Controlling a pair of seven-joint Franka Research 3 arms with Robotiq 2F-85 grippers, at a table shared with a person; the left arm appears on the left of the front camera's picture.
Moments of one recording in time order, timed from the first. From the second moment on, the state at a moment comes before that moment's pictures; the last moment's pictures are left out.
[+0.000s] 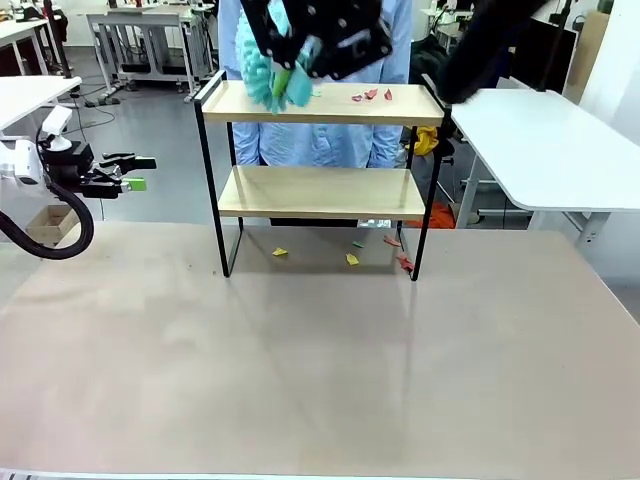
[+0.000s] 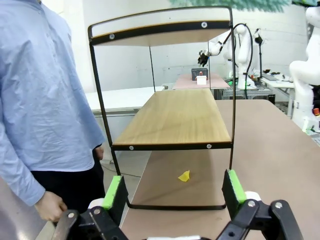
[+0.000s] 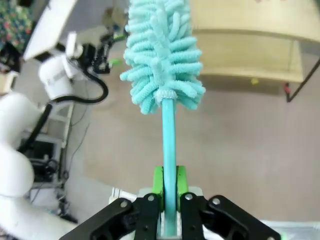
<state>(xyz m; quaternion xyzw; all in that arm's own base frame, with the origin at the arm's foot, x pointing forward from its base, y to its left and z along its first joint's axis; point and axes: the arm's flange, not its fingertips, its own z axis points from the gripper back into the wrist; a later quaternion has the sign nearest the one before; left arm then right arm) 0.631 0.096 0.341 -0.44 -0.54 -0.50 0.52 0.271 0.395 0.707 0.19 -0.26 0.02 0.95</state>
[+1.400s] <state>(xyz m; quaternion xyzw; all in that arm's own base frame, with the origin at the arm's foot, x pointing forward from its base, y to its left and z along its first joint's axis) 0.631 0.096 0.341 -0.44 -0.54 -0.50 0.52 0.380 0.514 0.670 0.16 -0.22 -0.03 0.96</state>
